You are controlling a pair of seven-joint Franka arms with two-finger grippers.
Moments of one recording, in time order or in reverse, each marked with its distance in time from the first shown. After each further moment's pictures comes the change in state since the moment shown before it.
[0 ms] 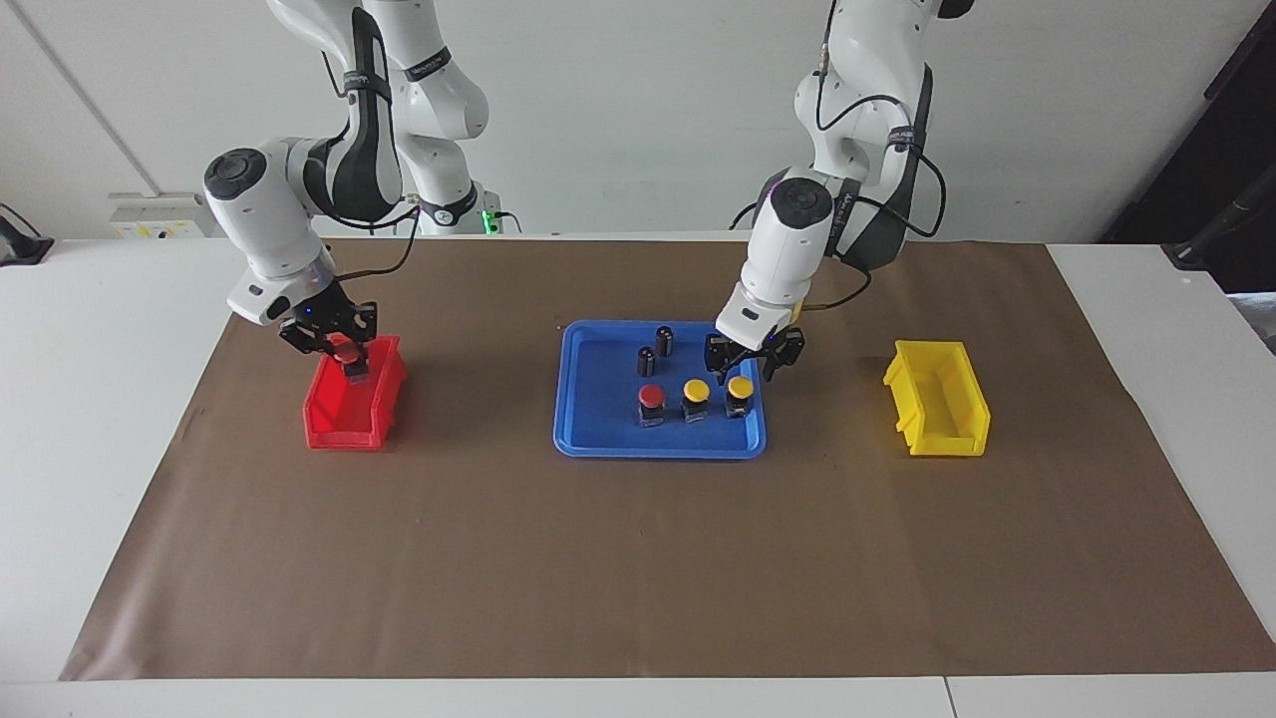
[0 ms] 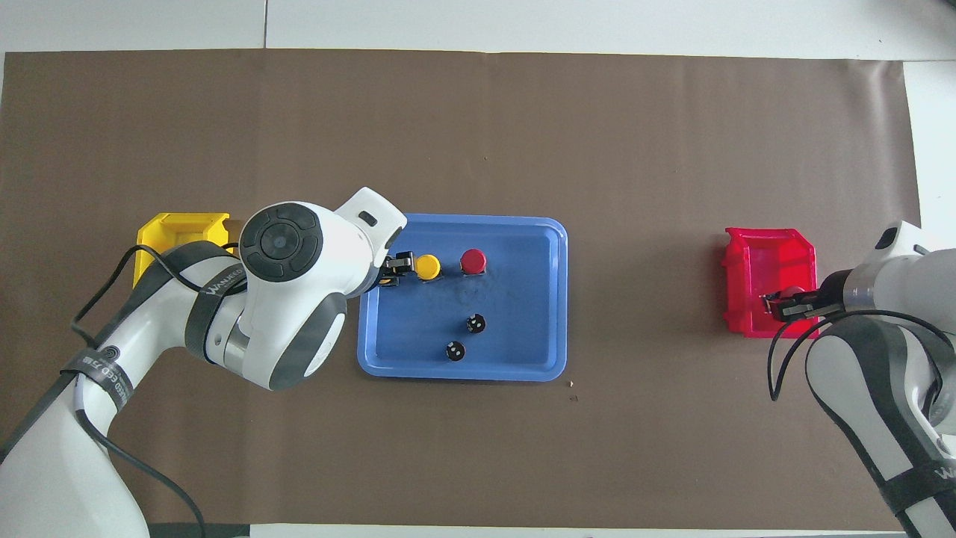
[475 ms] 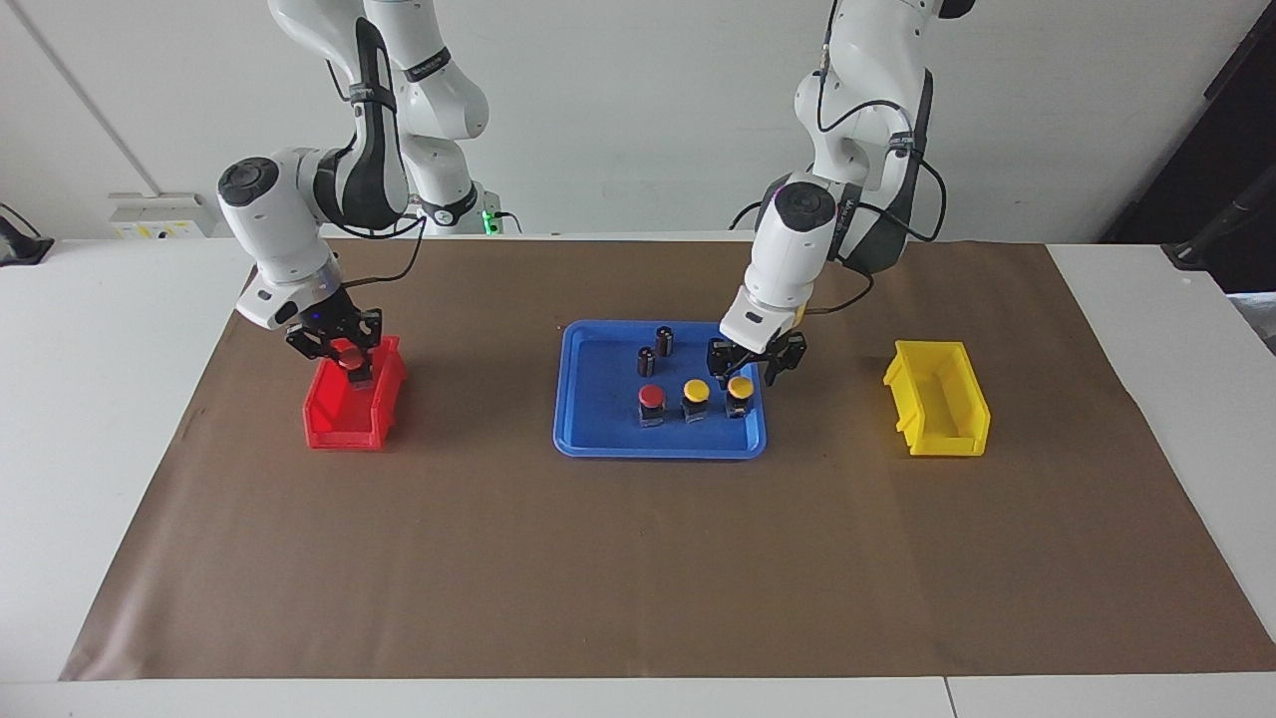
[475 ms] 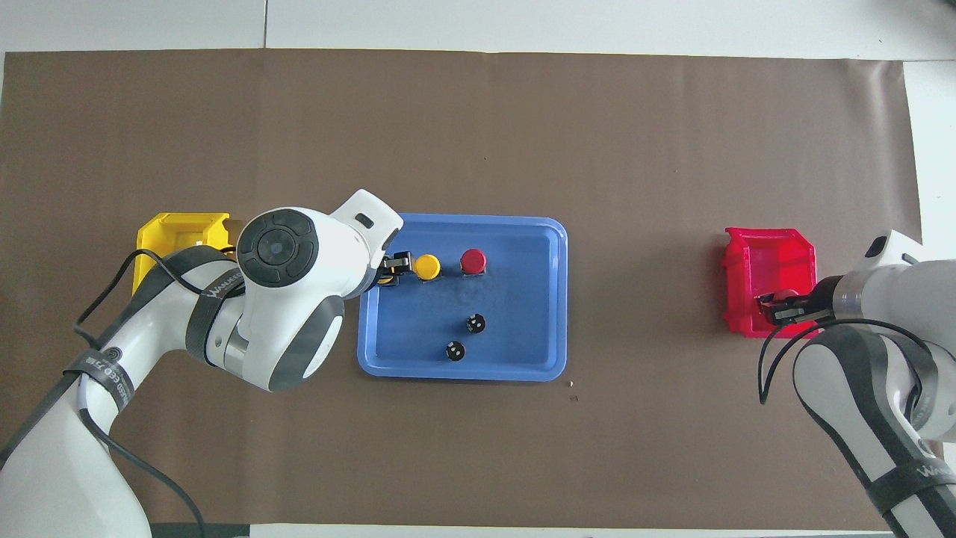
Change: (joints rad) left arm 0.001 0.002 0.001 -0.017 0.000 0.030 0.000; right arm 0.000 0.002 0.000 -0.040 0.000 0.062 0.001
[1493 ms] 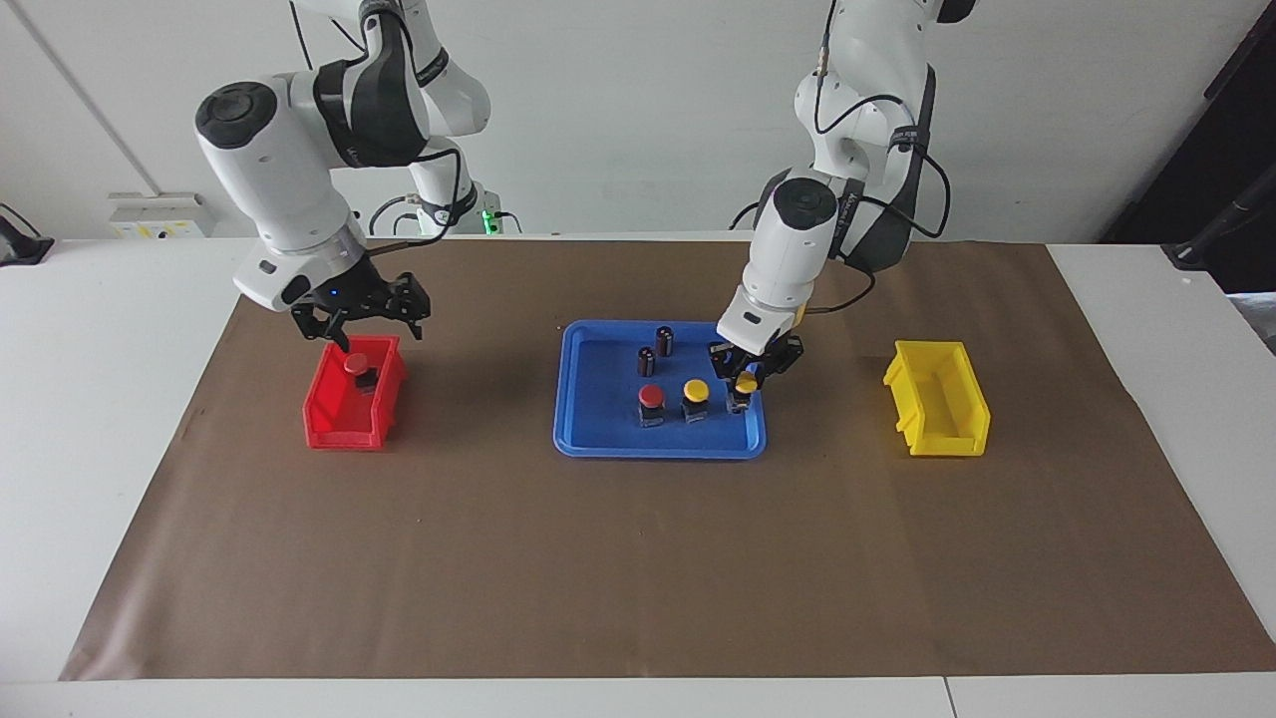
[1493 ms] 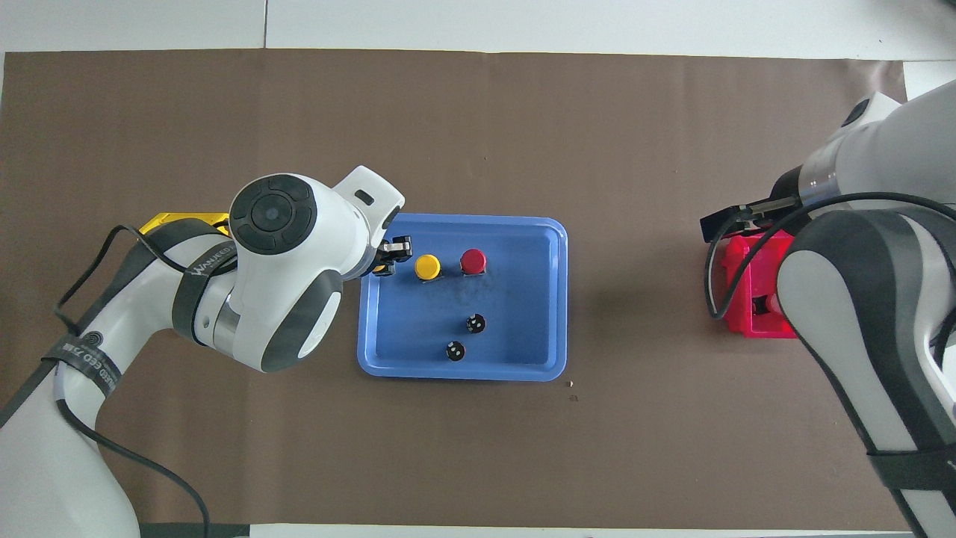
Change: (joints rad) left arm 0.005 0.010 0.014 0.170 0.000 -0.209 0.006; right arm 0.271 0.173 0.029 0.650 0.002 -0.520 0.389
